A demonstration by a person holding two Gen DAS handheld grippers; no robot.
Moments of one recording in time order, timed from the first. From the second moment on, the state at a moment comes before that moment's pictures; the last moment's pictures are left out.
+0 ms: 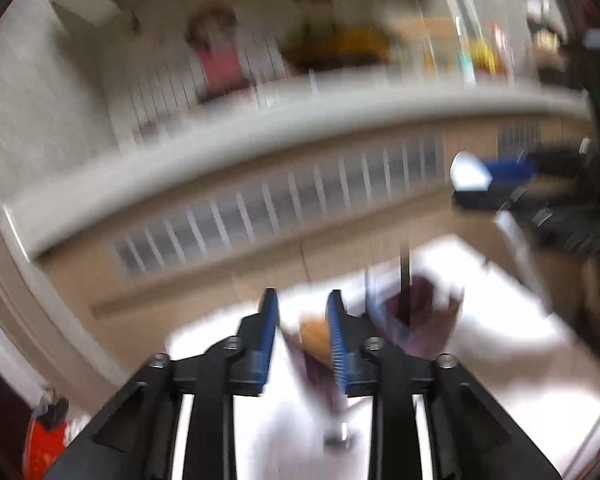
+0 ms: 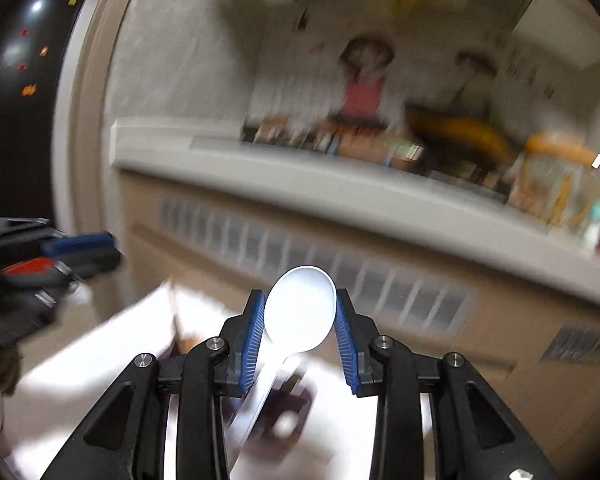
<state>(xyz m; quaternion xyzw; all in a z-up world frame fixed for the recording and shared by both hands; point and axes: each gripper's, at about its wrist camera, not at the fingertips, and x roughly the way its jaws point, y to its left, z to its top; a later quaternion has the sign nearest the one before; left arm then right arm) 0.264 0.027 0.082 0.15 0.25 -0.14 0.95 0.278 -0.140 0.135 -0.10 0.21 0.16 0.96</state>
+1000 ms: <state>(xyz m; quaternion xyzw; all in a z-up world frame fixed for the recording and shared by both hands) 0.281 0.059 -0.070 -0.11 0.49 -0.10 0.86 0.264 -0.128 -0.050 -0.12 0.42 0.24 0.87</state>
